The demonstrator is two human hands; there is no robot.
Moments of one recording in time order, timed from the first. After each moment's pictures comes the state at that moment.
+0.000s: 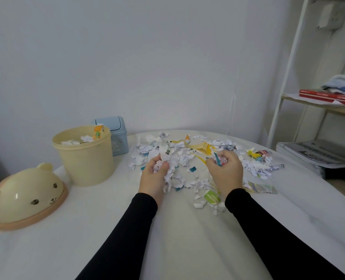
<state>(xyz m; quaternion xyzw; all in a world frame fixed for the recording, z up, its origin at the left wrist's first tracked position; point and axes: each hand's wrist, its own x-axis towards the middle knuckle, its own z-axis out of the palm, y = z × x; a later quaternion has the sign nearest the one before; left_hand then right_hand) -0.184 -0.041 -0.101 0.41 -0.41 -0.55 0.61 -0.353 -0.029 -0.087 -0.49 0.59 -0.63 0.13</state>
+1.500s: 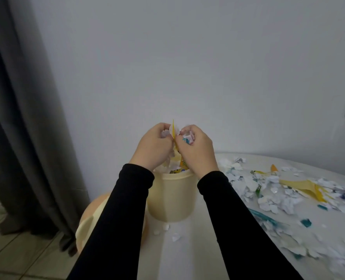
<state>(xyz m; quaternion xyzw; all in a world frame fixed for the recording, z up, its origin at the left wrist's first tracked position) 0.026 -0.095 0.026 0.55 -0.59 -0.22 0.54 -0.078 -0.131 0.005 -0.67 0.41 -0.58 0.23</state>
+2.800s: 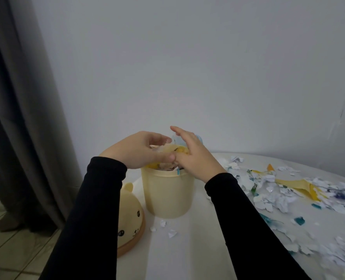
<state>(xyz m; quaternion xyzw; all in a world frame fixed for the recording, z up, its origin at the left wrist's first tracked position) 0.057 -0.064 0.042 0.62 -0.70 -0.21 0.28 -0.103 -0.121 -0.001 -0.81 0.37 -0.38 0.25</state>
